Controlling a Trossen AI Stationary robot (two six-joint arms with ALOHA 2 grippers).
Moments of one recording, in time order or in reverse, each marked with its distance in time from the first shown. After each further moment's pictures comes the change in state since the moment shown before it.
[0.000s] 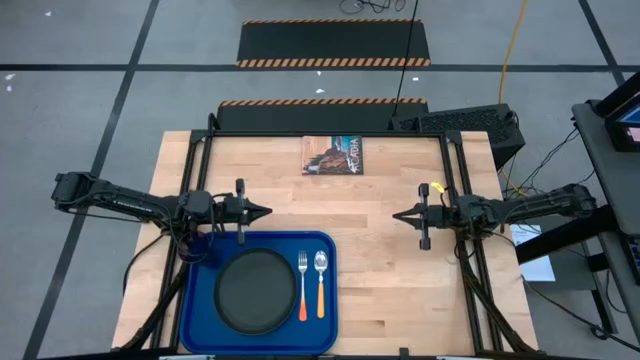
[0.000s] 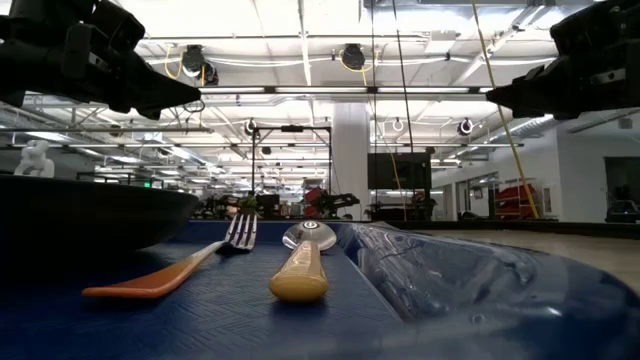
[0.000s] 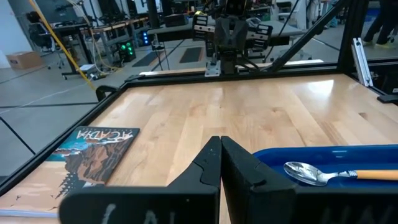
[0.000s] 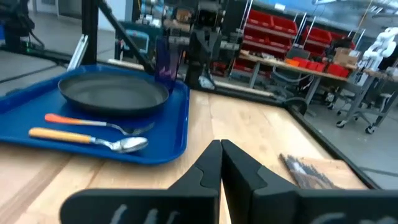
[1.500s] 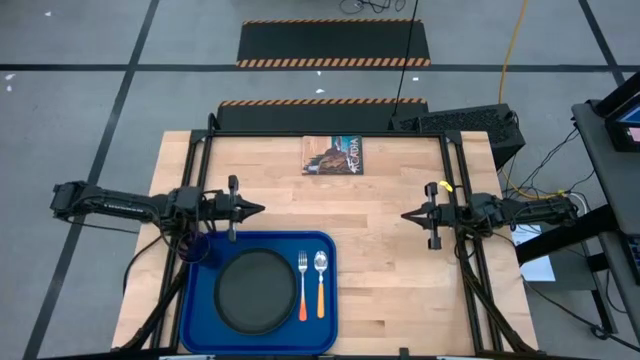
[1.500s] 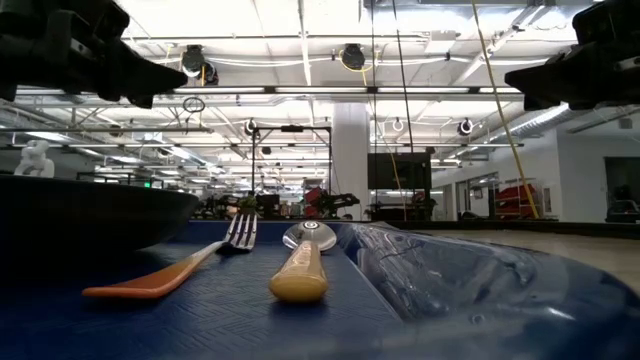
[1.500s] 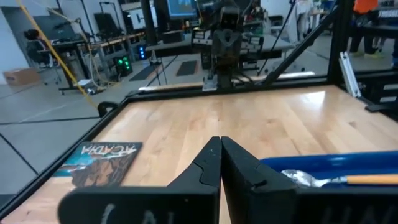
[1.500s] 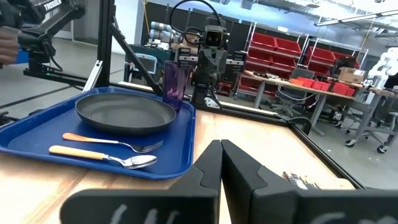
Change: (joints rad) left arm 0.045 -0.222 -0.001 -0.168 0.075 0.032; right arm 0.000 -0.333 0.000 -0.258 -0.051 0.007
